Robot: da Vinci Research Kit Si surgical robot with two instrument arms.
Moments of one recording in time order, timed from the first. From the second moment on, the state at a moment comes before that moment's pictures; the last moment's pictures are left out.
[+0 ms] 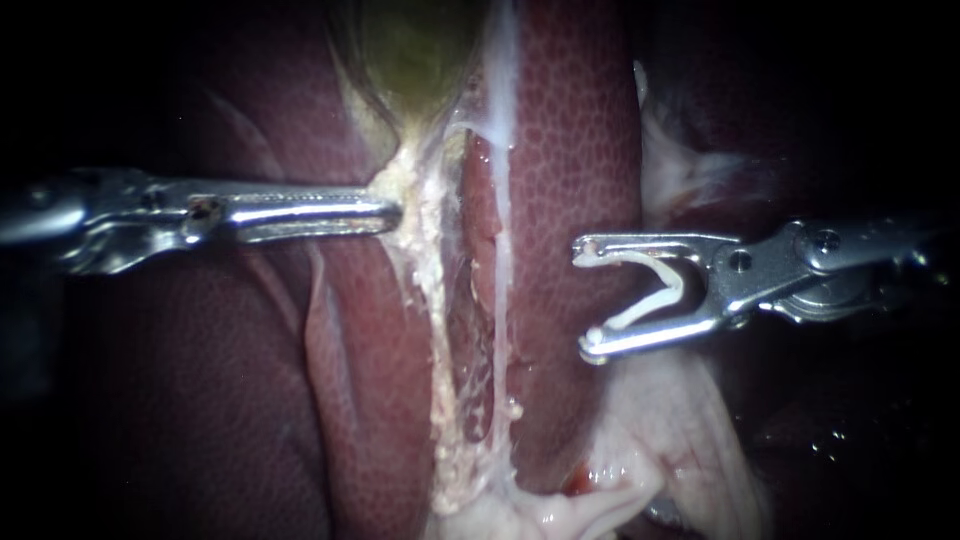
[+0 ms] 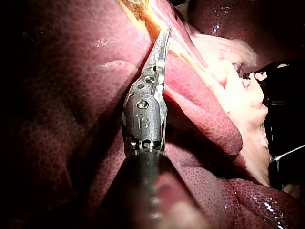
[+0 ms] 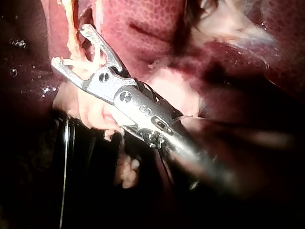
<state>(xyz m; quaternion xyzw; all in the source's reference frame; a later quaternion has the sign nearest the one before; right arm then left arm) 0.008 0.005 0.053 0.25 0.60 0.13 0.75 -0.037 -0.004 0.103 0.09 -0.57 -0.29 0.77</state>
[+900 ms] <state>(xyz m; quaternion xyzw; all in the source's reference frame) 0.008 0.005 0.053 0.25 0.60 0.13 0.75 -0.034 -0.002 0.099 0.08 -0.58 -0.31 0.75</state>
